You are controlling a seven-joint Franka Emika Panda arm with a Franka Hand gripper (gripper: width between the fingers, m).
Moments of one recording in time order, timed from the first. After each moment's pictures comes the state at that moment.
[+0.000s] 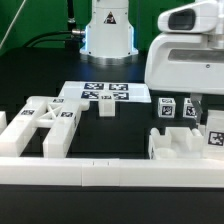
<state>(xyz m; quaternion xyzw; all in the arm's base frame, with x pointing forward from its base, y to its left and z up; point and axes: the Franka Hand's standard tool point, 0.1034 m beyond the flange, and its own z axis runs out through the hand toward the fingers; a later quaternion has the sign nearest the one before) 0.649 0.119 0.075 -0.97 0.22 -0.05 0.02</state>
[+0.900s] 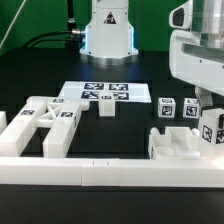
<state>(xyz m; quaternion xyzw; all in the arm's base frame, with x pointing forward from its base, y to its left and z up) 0.644 0.120 0.076 -0.78 0.62 -0.03 0.05</state>
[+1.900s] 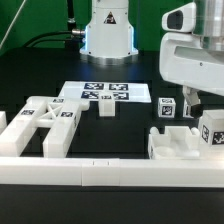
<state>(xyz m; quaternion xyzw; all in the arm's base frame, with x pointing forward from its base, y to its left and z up) 0.641 0.124 0.073 -0.90 0.43 -0.03 0.04</state>
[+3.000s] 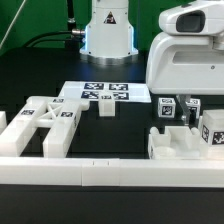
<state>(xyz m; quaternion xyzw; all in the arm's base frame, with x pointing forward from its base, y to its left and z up) 0.646 0.121 0.075 -1.00 -0.01 -0.04 0.00</state>
